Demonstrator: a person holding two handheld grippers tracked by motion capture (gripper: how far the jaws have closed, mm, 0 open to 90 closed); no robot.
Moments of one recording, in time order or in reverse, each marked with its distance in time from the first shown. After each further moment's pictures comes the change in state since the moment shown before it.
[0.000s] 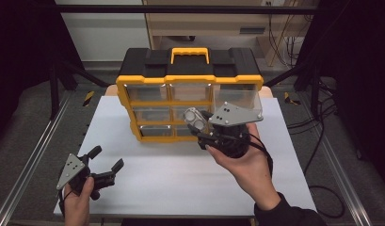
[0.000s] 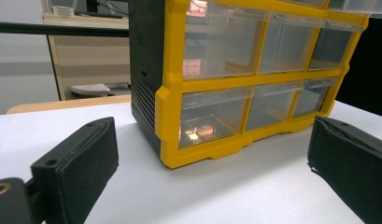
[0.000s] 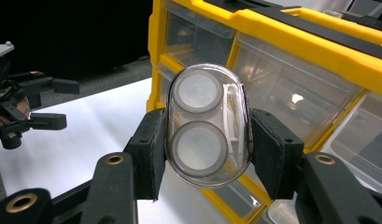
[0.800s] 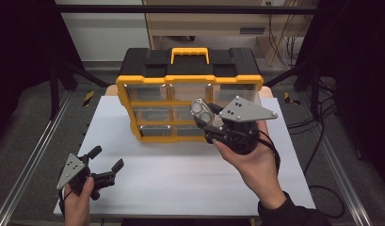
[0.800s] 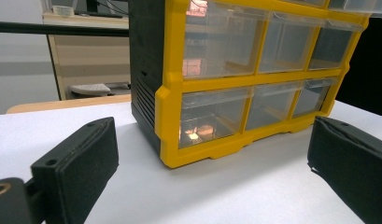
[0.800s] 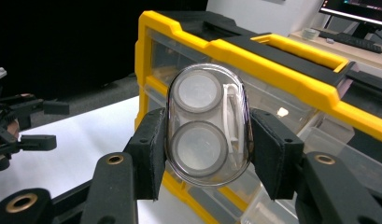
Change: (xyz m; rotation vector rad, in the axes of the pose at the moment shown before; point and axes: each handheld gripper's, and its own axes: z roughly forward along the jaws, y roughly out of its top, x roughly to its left) left arm 0.000 0.000 0.000 0.001 0.000 0.001; right arm -0.009 0.009 -0.016 -0.070 -0.046 0.013
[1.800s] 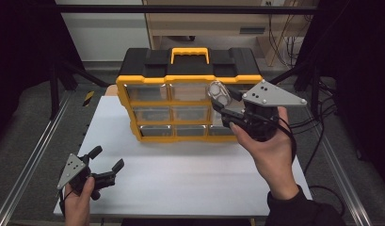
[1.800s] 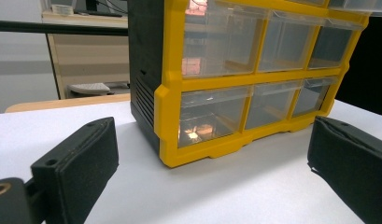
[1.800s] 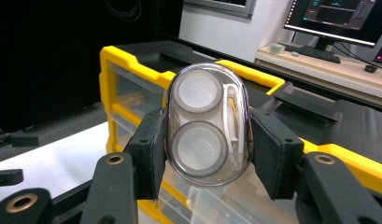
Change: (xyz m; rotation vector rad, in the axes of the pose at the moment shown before) left arm 0.000 0.000 0.001 0.004 -0.001 -0.001; right arm -0.033 0.015 -0.020 -0.071 -0.091 0.048
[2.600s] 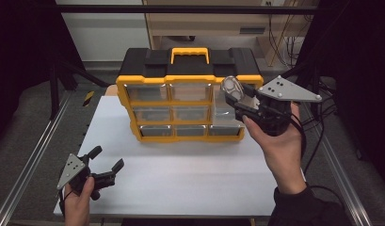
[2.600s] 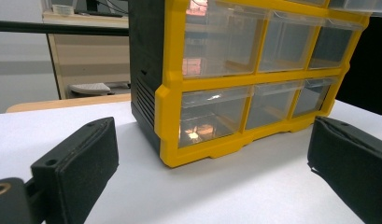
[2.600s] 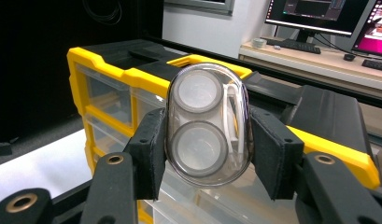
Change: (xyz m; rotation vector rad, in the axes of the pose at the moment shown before) left arm 0.000 0.000 0.000 0.001 0.002 0.002; right arm -0.027 -0.009 -0.005 0.000 -0.054 0.059
